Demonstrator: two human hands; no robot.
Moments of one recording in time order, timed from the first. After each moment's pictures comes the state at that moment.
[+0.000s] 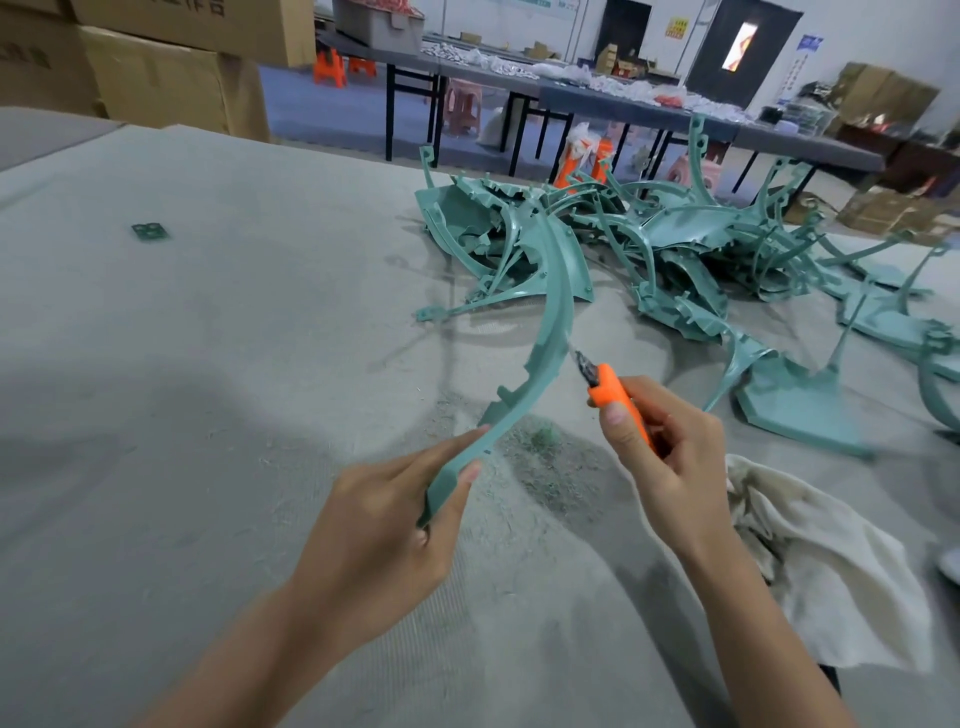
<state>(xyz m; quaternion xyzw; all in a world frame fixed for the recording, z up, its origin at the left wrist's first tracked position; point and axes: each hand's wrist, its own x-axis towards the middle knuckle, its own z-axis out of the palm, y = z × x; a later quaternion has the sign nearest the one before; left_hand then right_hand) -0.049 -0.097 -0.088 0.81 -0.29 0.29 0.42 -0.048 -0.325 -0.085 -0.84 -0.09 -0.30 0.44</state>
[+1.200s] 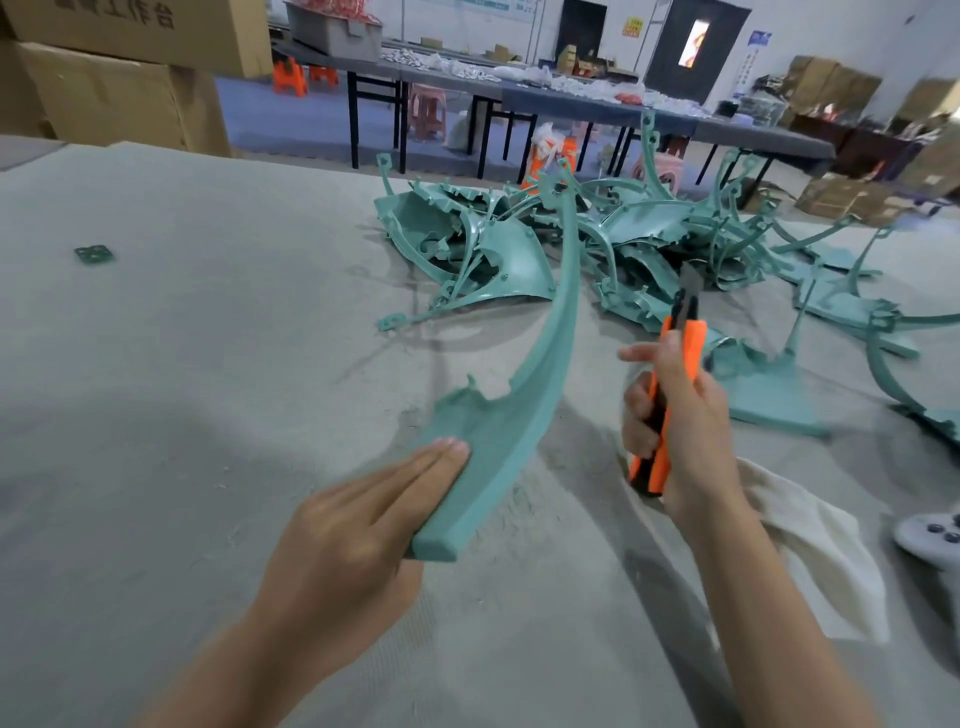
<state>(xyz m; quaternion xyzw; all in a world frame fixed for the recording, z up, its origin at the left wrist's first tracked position) -0.045 -0.097 -0.091 0.79 -0.41 0.33 0.32 -0.040 -0.353 -0.064 -0.64 0.05 -0.22 0.74</state>
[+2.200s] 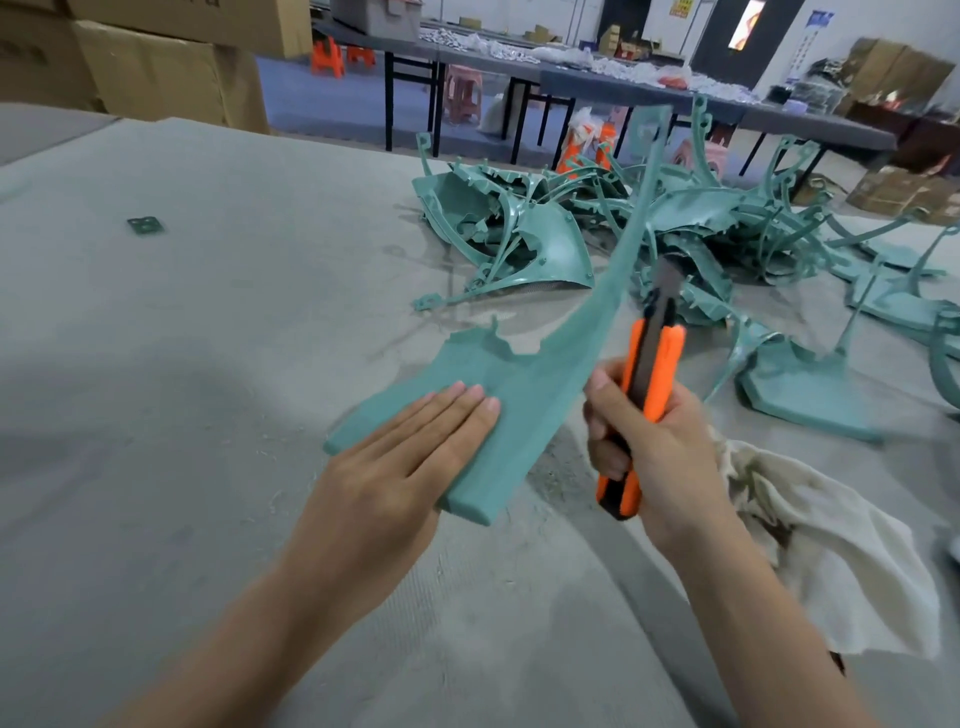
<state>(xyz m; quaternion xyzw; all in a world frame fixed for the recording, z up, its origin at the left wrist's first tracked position) -0.035 -0.092 -0.093 0.82 -0.38 0.33 0.25 -0.053 -0.299 -0.063 -0.65 0.01 -0.12 0.75</state>
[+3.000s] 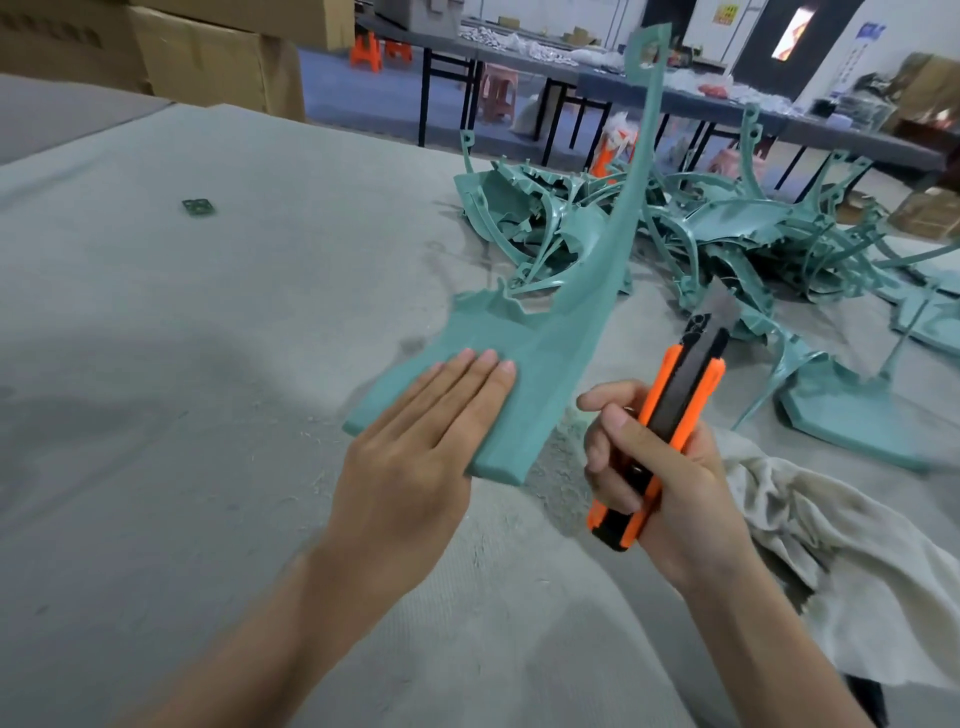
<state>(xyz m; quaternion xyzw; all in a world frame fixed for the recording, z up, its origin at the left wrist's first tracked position) -0.036 -0.093 -0.090 0.83 -0.27 0.39 0.27 -0.061 -0.280 -0.072 -0.62 -0.10 -0.03 0.78</state>
